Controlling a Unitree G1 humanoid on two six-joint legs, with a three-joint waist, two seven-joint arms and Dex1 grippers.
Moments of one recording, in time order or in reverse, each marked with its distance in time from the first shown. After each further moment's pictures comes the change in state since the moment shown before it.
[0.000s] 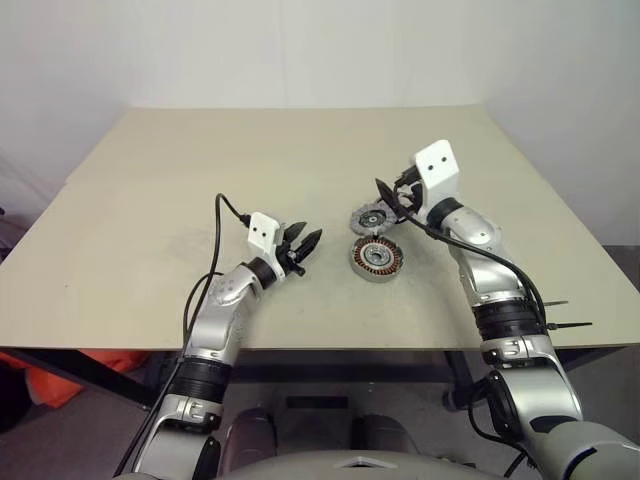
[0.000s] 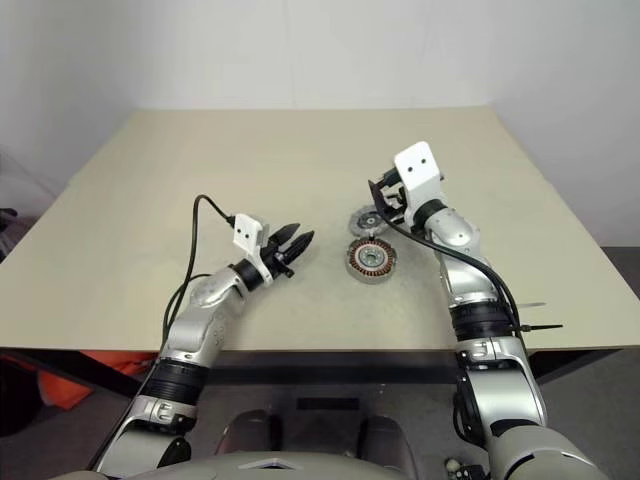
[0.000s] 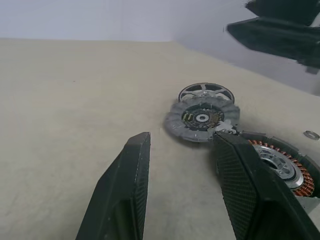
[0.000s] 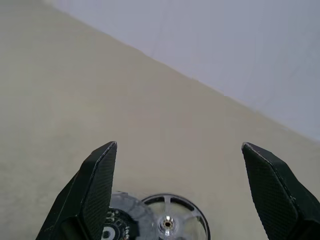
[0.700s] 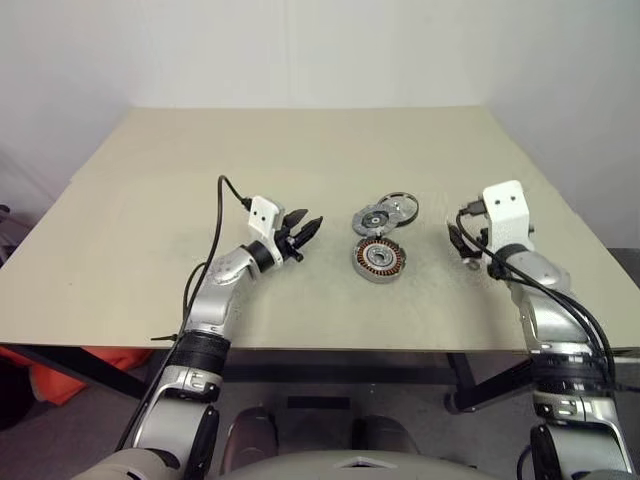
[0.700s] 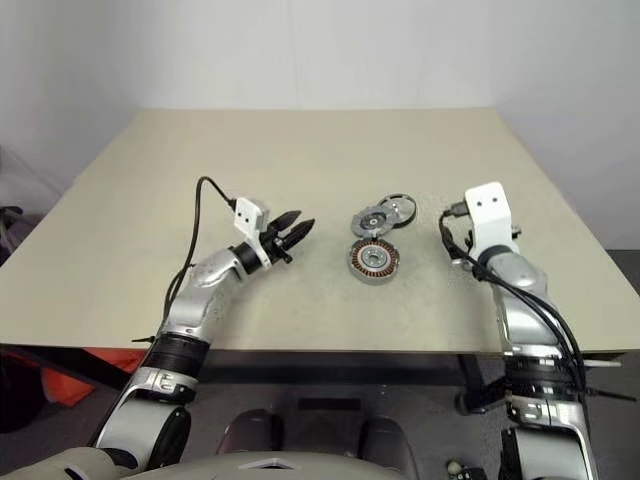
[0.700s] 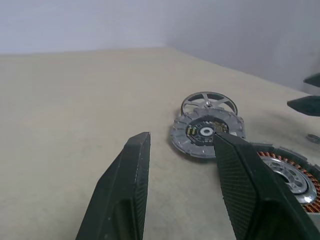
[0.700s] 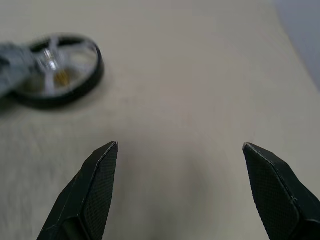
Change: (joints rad) left arm -0.129 0.016 0.017 0.154 -0.010 -0.051 -0.083; right arm 0.313 -0.113 -0.170 -0.305 -0.002 0.442 -0.125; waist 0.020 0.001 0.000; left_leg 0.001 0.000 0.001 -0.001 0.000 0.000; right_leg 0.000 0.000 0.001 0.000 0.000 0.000
